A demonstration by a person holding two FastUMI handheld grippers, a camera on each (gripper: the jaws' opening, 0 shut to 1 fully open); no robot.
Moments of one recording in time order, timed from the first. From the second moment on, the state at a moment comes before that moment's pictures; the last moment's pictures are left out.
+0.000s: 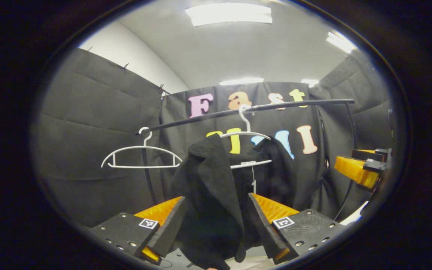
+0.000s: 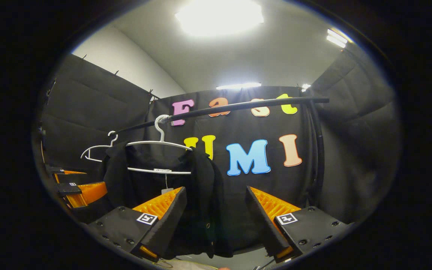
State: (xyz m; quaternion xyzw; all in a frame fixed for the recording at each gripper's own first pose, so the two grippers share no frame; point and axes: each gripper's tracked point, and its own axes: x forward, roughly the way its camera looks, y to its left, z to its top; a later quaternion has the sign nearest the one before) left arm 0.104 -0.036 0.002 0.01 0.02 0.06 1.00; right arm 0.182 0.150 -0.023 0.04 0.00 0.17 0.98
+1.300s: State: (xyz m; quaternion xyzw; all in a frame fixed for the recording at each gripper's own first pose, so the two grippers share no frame) left arm 0.220 -0.003 -0.037 0.02 0.06 0.20 0.98; right arm 0.349 0.266 -0.090 0.05 0.07 0.25 0.96
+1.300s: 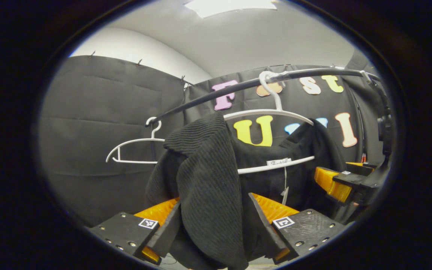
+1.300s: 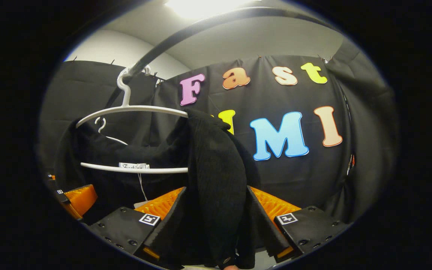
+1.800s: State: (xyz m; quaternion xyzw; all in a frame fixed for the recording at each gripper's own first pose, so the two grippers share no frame) left arm 0.217 0.019 -0.050 0.03 0.08 0.24 0.97; right arm 0.369 0.265 -0.096 0.00 0.07 0.21 0.97
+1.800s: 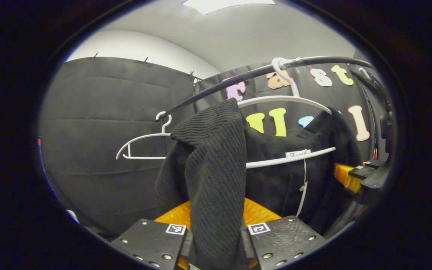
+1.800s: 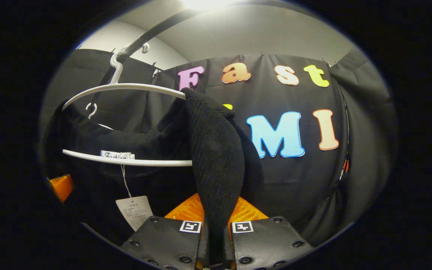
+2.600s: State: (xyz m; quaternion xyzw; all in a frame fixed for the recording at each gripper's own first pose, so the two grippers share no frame) left arm 0.165 0.054 0.058 0.09 -0.03 0.26 0.96; right arm 0.393 0.202 -0.023 0.01 -0.05 0.14 0.99
